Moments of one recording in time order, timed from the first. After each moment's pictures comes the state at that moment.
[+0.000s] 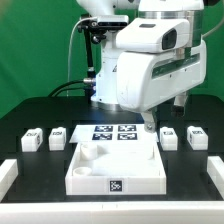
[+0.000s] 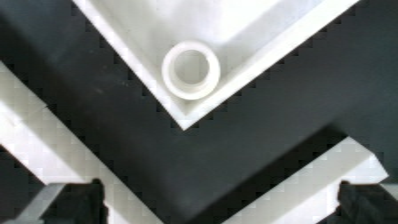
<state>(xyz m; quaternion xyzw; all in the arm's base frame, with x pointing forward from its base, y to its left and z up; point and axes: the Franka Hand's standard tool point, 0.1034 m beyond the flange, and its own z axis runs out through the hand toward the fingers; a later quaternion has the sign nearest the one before) 0.564 0.056 0.114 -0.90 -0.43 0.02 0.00</state>
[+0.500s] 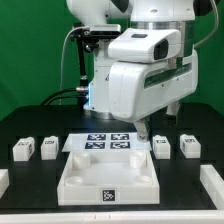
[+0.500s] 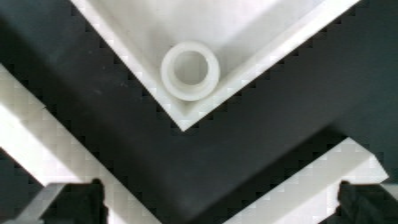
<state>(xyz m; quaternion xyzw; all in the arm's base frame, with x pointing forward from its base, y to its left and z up) 0.563 0.056 0.113 -0.90 -0.43 0.02 0.00</state>
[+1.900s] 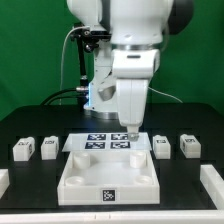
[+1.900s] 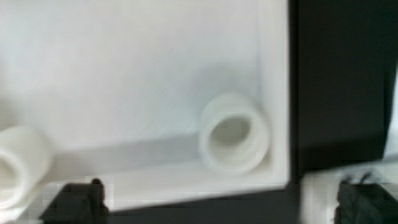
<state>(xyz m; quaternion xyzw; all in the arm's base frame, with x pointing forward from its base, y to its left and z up) 0.432 0.011 0.061 -0.70 -0.71 0.02 0.02</state>
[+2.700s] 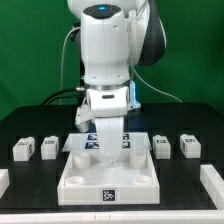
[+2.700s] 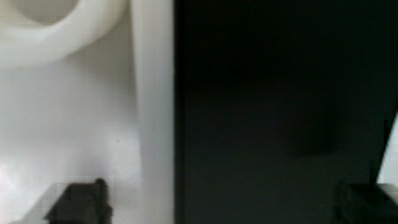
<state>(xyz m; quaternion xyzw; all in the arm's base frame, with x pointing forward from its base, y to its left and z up) 0.403 -0.016 0.008 -0.70 -0.71 0.02 0.05</state>
